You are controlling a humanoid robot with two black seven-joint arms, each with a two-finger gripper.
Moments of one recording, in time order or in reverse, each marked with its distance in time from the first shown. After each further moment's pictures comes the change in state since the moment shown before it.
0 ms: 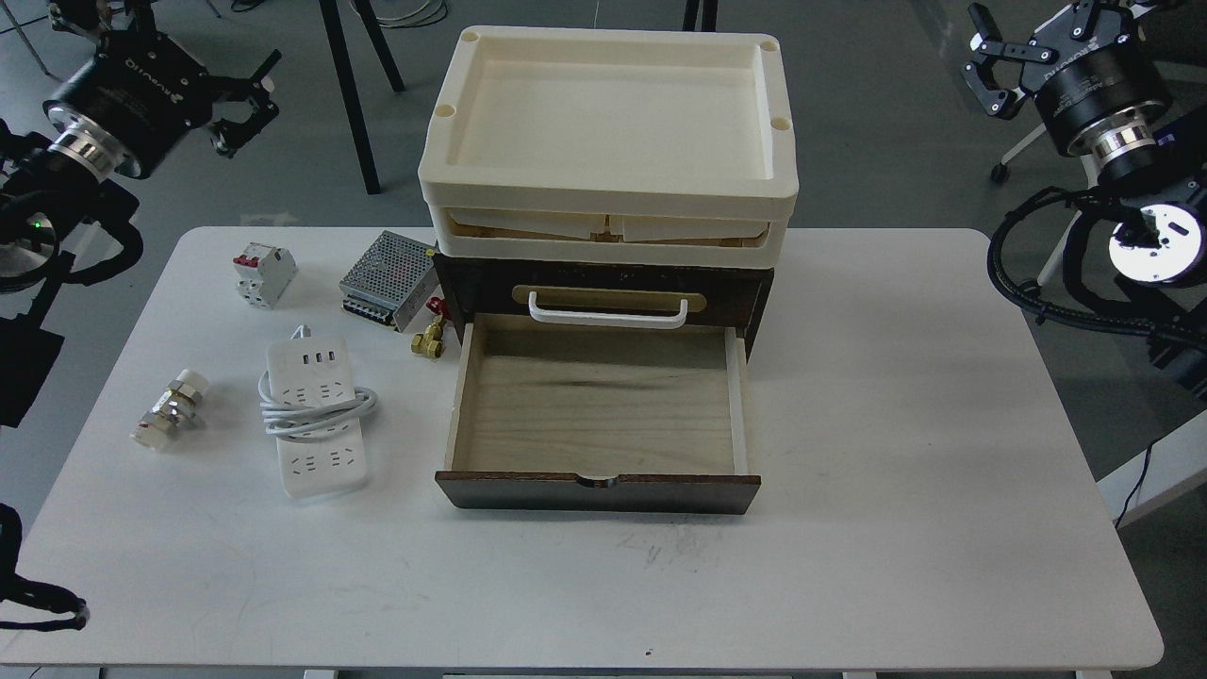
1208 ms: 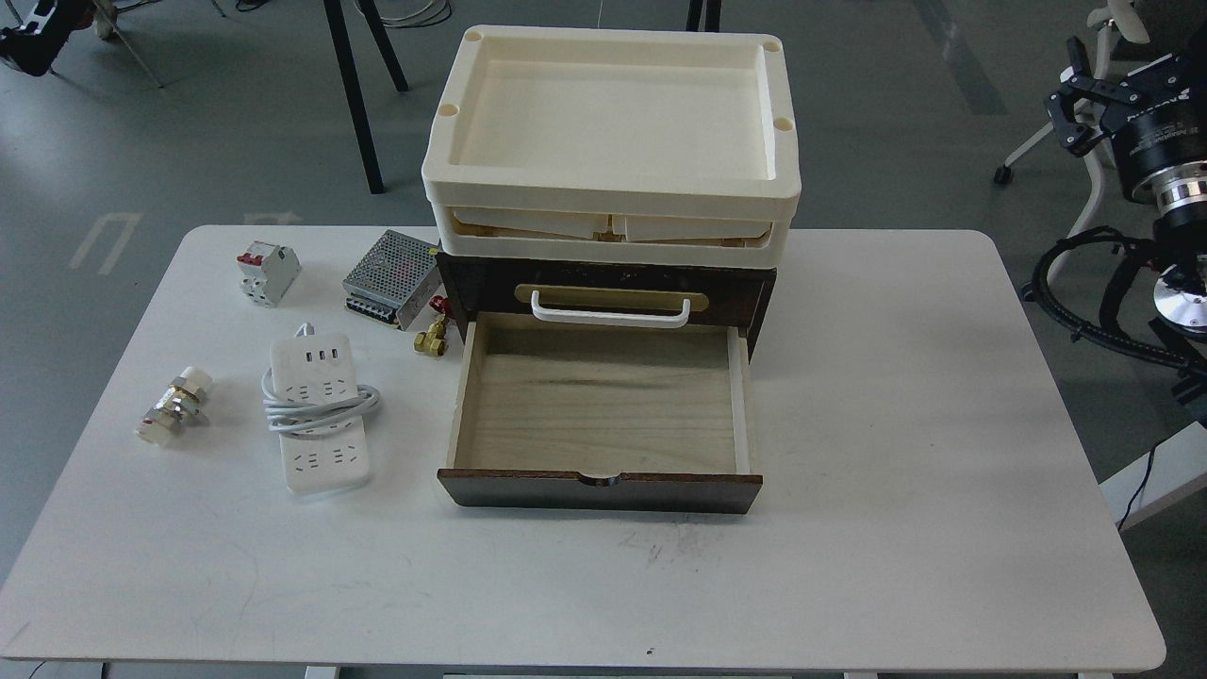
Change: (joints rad) left arm 0.373 0.469 -0.162 -0.722 0.379 -0.001 -0.542; right arm -0.155 -0.036 0.226 -0.045 0.009 0.000 0.000
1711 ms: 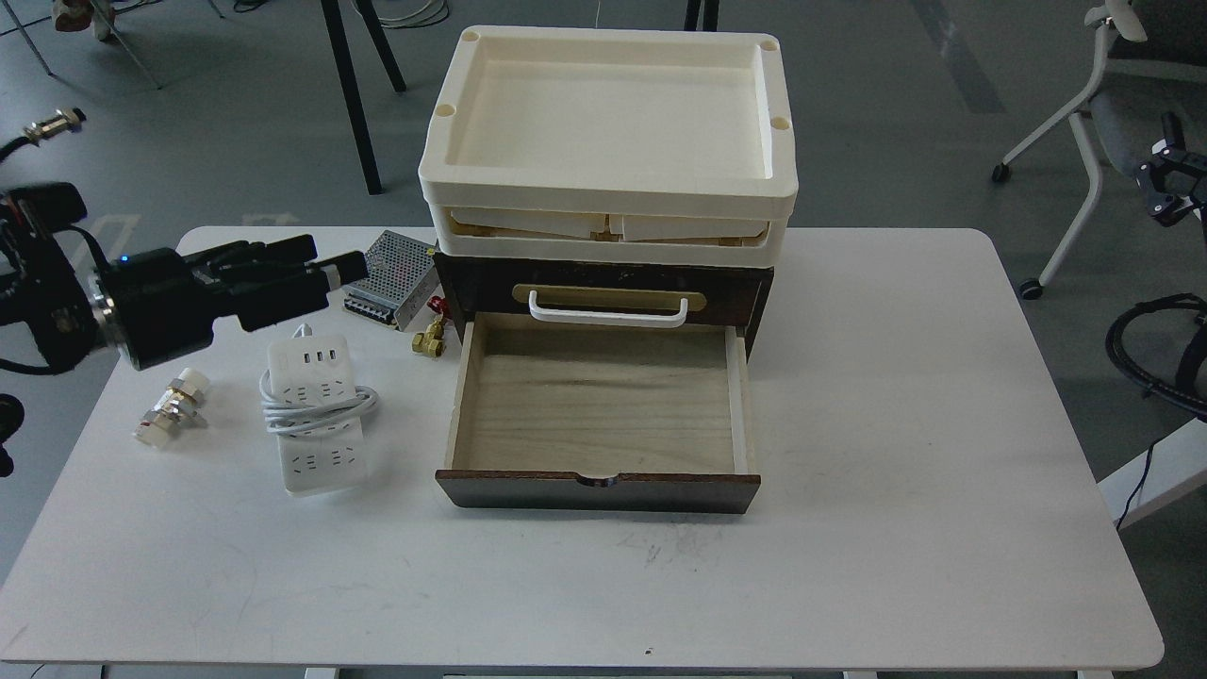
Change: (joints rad) left arm 0.012 -0.031 0.369 0.023 1.572 0.235 -0.107; right arm -0.151 -0.081 0.067 0.000 0.001 0.000 0.000
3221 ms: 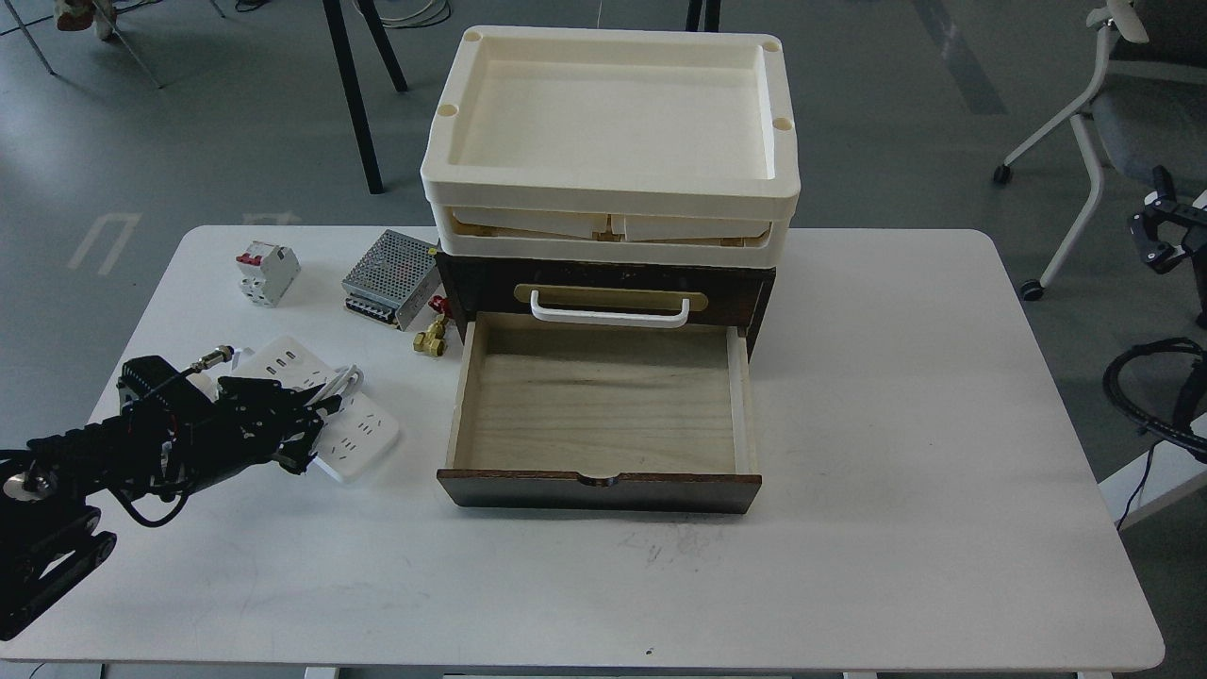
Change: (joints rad) left arm -0.020 -0.241 0.302 0.518 0.372 0.483 0.000; right arm -0.076 0.008 0.008 -0.011 0.000 0.000 0.000
